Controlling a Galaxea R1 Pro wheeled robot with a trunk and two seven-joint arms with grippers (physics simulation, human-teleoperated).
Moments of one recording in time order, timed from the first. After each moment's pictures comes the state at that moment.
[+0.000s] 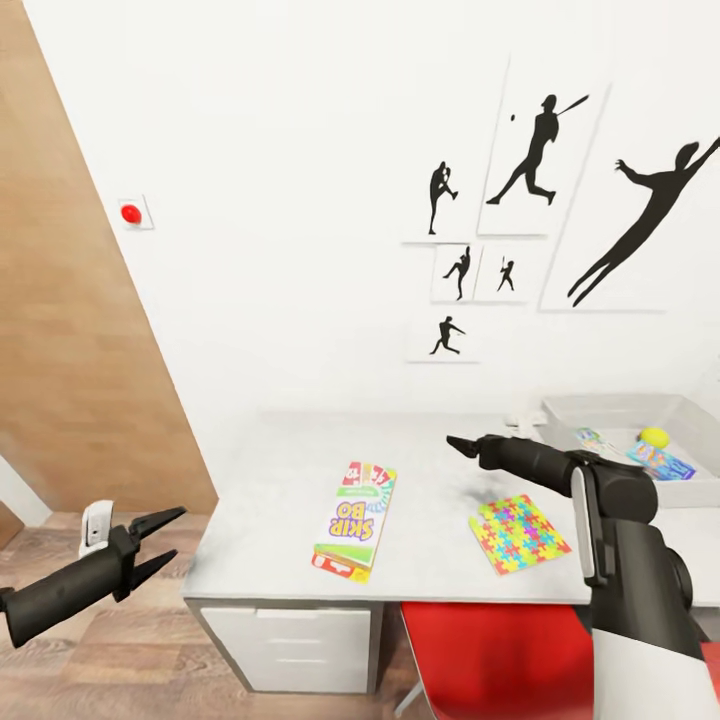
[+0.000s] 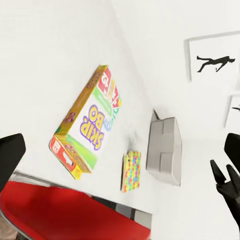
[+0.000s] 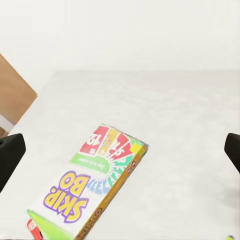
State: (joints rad) left arm -0.12 0.31 0.38 -1.60 1.65 1.04 0.18; right arm -0.59 0.01 -0.26 -1.61 0.19 0.96 0.79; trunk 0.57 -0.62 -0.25
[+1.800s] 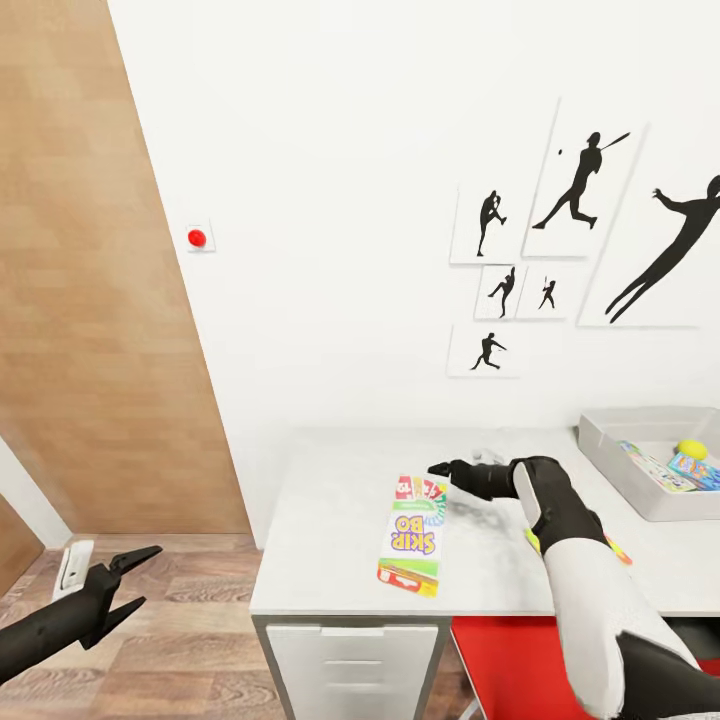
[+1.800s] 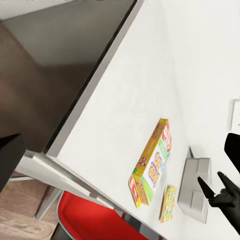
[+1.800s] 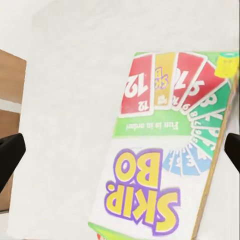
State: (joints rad) left arm -0.09 0.29 0.47 -1.43 1.51 1.04 0.18; right arm -0.87 0.01 -0.36 -0.73 0.04 0.90 0.48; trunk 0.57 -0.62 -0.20
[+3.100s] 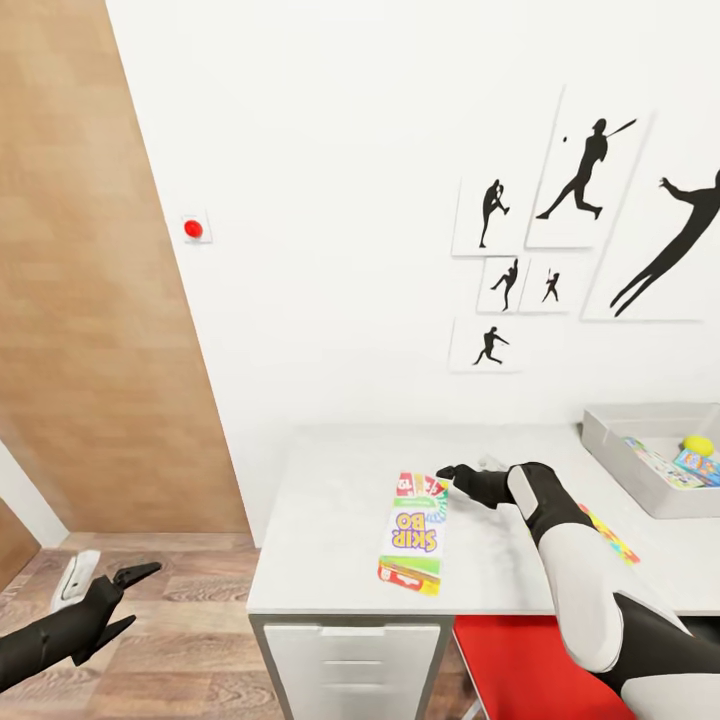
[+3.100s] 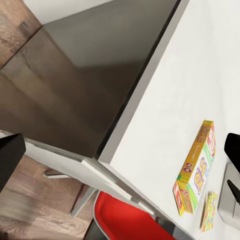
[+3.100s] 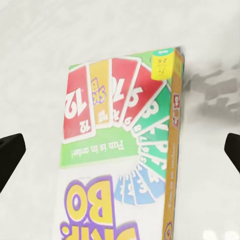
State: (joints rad) left arm -0.09 0.29 0.46 -1.40 1.38 1.04 0.19; right arm -0.95 0.00 -0.49 -0.49 0.00 0.75 0.26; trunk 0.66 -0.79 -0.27
